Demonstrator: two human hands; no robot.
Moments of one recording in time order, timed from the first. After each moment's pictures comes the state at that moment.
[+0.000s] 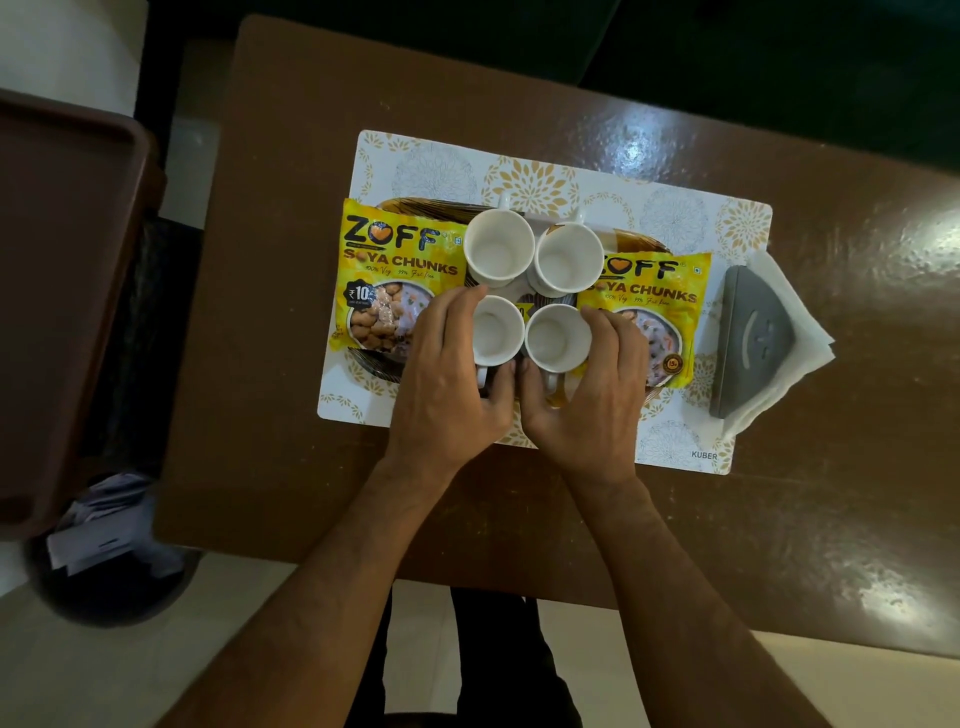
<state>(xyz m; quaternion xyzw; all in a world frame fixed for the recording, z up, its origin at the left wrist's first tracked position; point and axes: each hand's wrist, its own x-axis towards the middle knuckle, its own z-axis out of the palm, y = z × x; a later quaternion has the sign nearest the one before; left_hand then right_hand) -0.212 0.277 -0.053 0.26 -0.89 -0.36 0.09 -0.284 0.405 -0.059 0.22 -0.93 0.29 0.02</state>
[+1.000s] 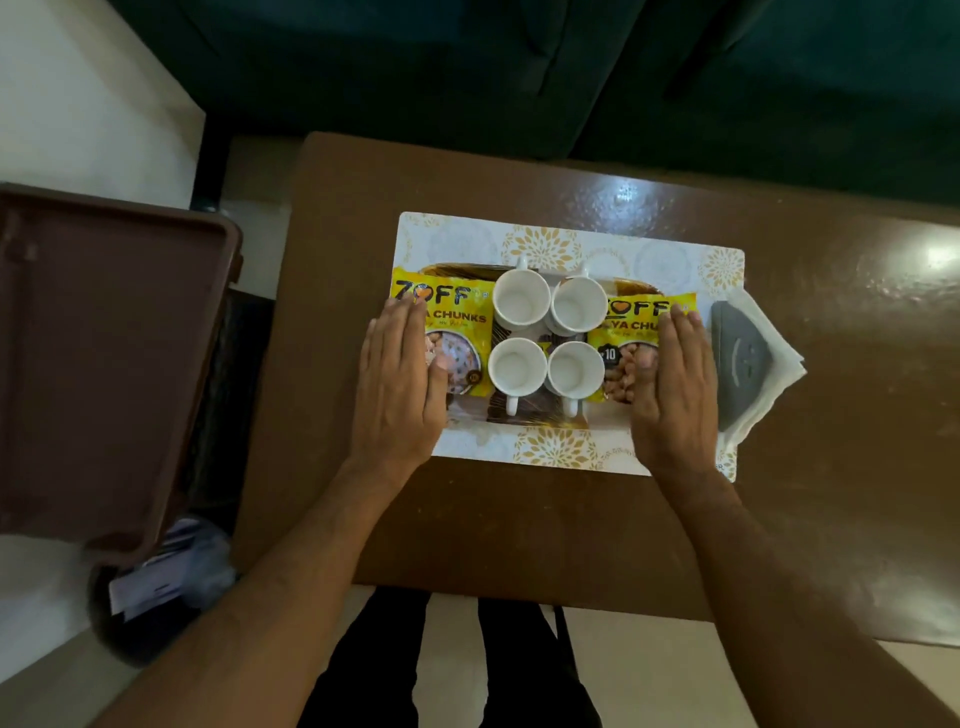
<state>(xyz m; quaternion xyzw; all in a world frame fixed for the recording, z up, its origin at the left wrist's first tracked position) -0.179 0.196 -0.046 0.25 -0.94 -0.24 0.05 -0.324 0.449 -0.051 0.18 -0.96 0.22 -0.02</state>
